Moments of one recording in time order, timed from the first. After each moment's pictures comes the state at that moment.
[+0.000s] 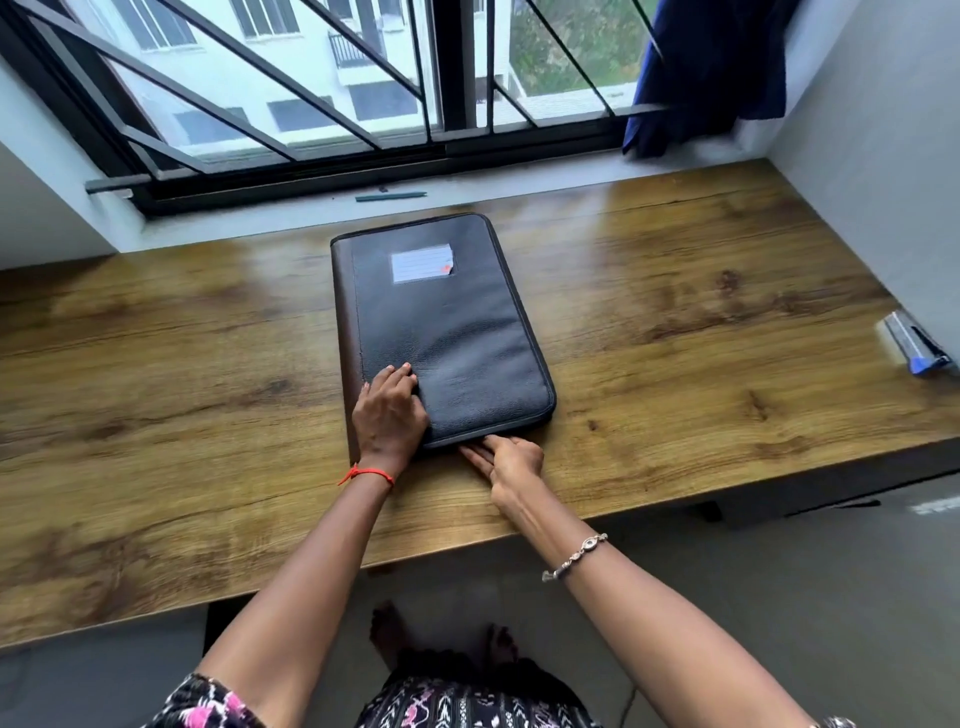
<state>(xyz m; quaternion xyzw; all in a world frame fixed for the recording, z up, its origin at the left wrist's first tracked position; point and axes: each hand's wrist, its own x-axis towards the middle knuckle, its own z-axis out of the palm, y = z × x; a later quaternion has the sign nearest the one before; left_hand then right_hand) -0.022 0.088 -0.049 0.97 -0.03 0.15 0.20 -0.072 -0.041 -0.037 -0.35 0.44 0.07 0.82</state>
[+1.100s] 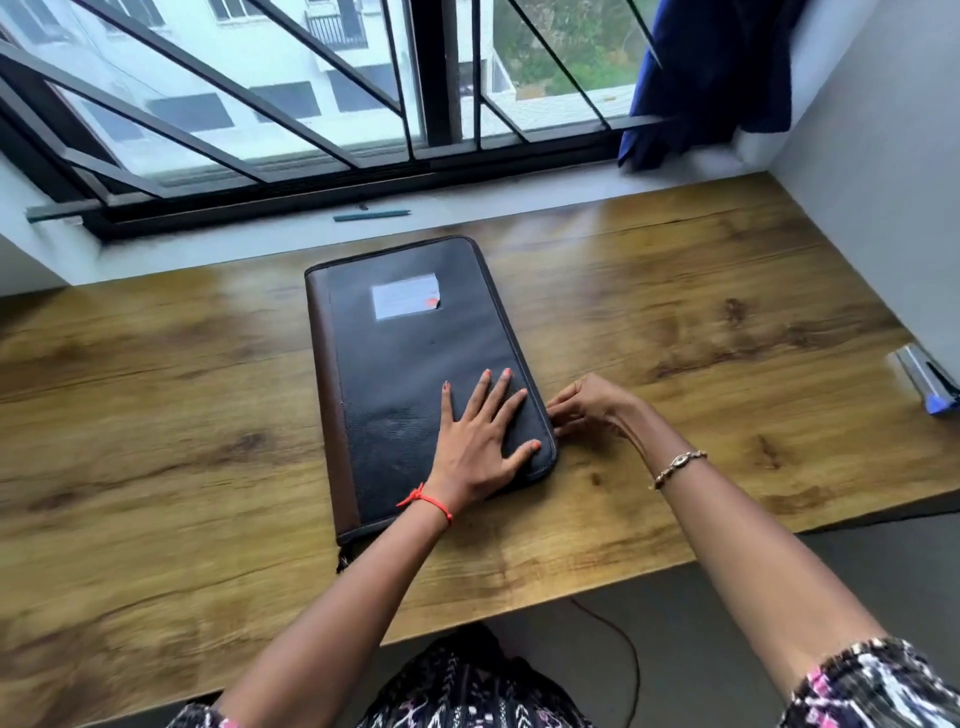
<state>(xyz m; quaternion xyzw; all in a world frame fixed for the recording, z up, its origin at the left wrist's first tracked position) 0.009 0.003 -0.039 0.96 -0.24 -0.04 0.11 0.048 -0.183 -0.018 -0.66 0.23 0.33 0.63</state>
